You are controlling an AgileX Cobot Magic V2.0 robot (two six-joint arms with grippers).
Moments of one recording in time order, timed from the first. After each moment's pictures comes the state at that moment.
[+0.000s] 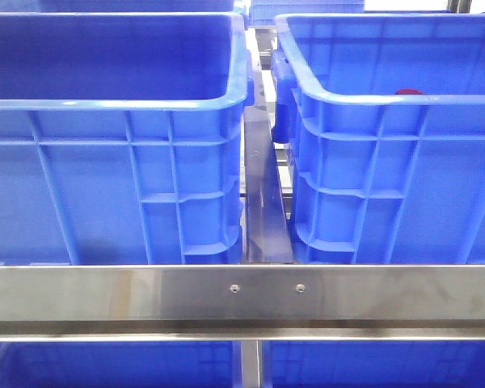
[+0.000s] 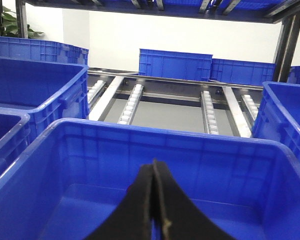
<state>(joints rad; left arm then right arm) 0.01 0.00 -0.01 0.05 -0.05 0.01 -0.09 0.59 -0.51 1.82 0.14 -1.87</state>
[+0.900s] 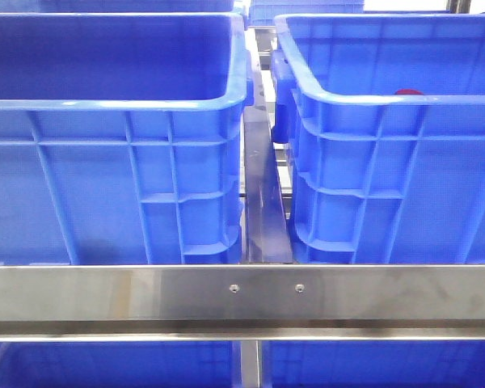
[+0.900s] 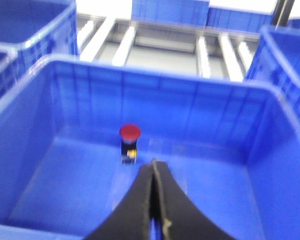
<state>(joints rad) 0.01 0.00 -0.01 0.05 -0.05 0.01 0.03 0.48 -0.47 0.12 0.13 -0.21</state>
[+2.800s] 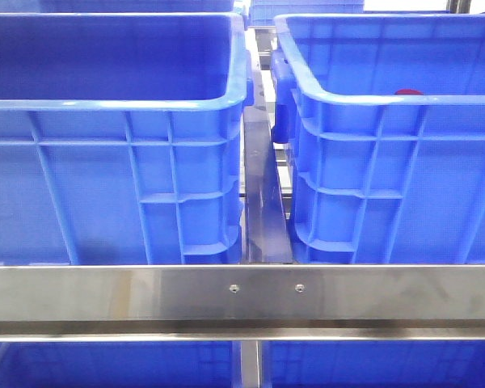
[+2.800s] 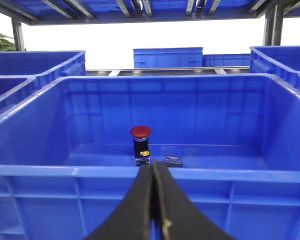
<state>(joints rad) 0.01 0.00 -0.01 0.05 -0.05 0.01 0.05 -0.01 0.03 -0.02 -0.11 0.06</state>
